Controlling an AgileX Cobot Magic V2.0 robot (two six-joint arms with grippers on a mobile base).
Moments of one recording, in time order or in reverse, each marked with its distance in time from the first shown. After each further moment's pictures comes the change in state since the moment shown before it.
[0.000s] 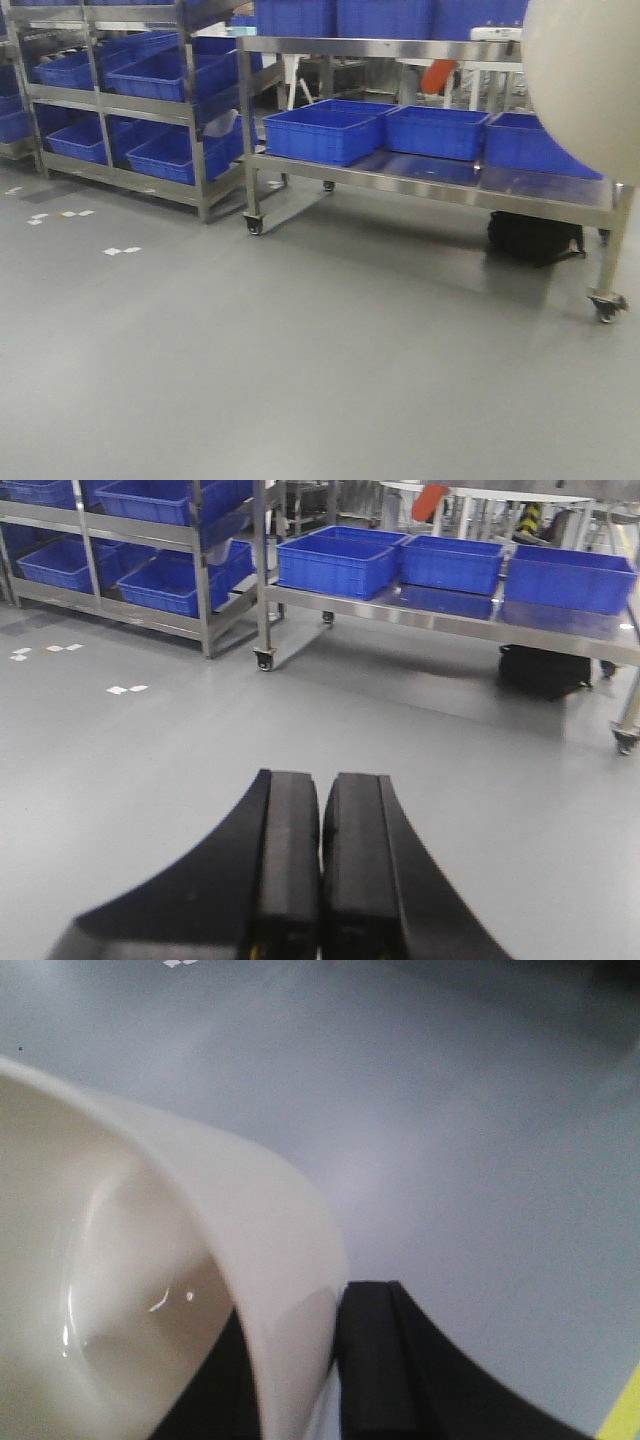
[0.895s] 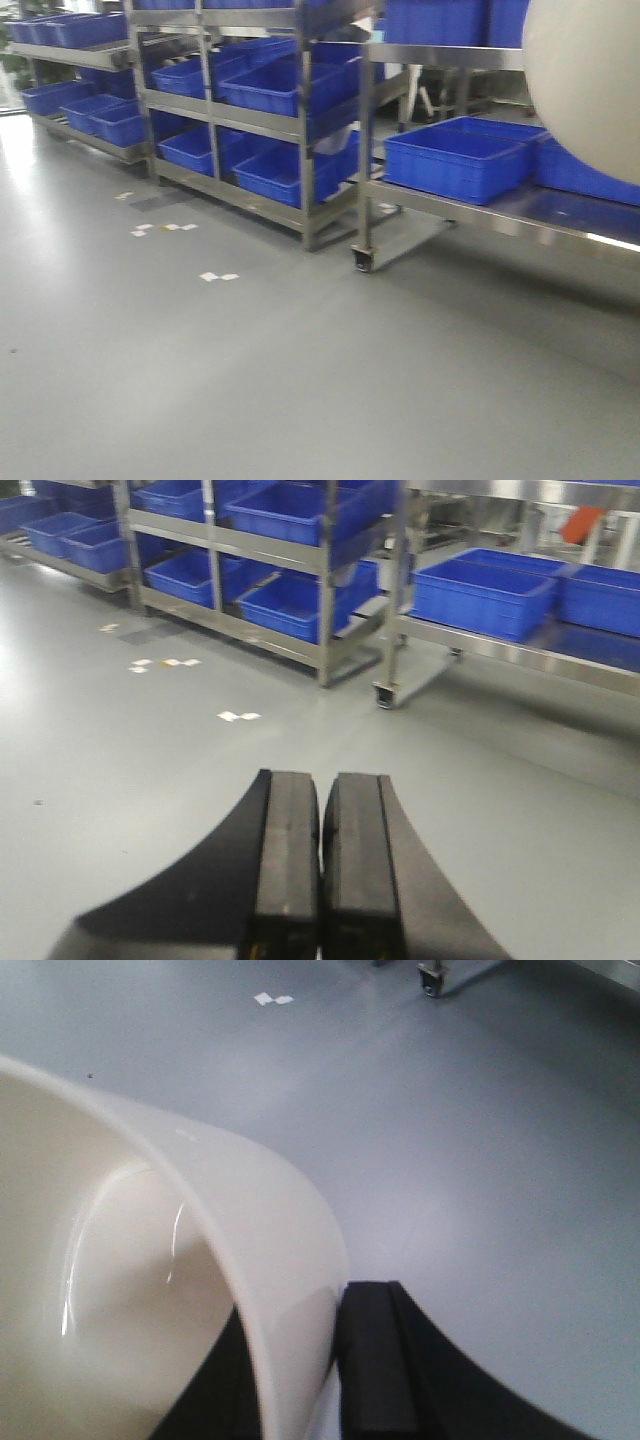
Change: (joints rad) left arm 0.000 0.000 0.000 0.000 0.000 0.000; right arm 0.000 0.000 0.000 0.000 0.000 0.000
